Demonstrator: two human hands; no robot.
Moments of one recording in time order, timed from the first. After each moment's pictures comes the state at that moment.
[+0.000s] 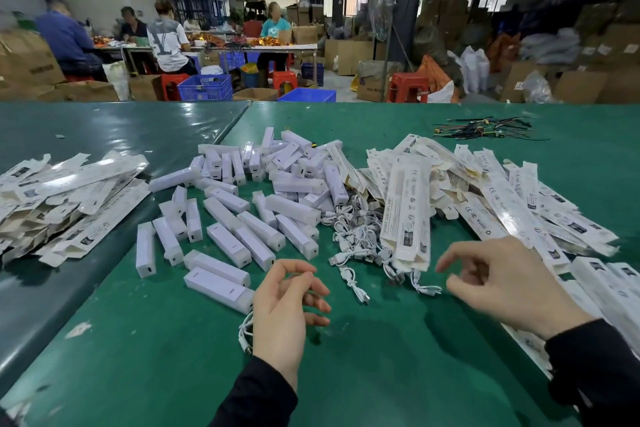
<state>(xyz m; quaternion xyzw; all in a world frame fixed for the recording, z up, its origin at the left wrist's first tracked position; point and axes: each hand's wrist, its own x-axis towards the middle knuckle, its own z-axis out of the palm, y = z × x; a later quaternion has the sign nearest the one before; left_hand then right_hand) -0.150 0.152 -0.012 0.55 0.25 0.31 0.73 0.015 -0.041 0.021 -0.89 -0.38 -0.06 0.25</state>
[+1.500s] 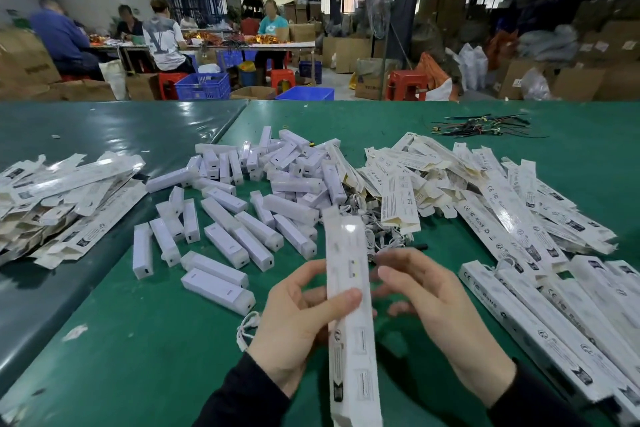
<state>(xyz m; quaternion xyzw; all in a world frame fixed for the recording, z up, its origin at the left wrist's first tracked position) -0.150 0.157 -0.015 0.55 0.12 0.14 0.81 -0.054 0.009 0.003 -0.67 -0.27 0.20 0.67</state>
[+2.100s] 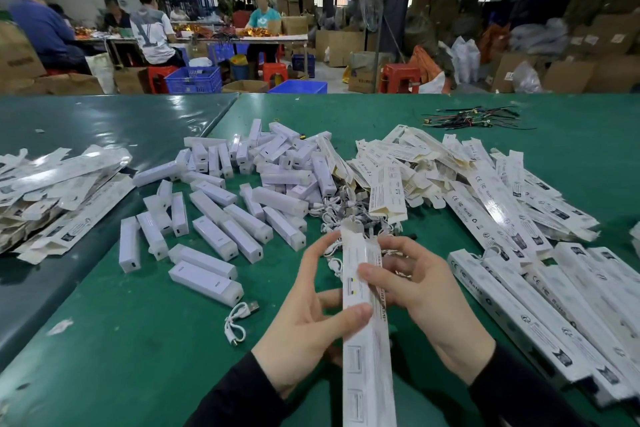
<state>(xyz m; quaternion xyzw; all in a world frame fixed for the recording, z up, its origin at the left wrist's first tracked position) -0.152 0.139 -0.019 0.62 0.04 0.08 0.78 -0.050 0.012 -0.003 -0.63 -0.21 0.21 0.72</state>
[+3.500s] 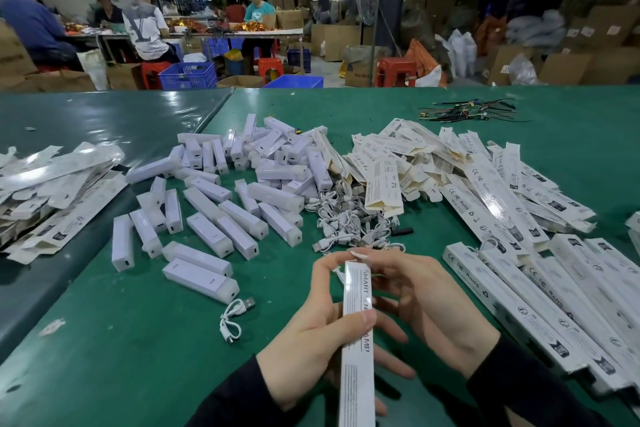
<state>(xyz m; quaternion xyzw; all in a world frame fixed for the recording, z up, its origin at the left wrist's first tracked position) -0.157 0.131 -0.017 0.55 -0.05 -0.07 0.83 -0.050 0.007 0.005 -0.58 -0.16 0.36 0.71</state>
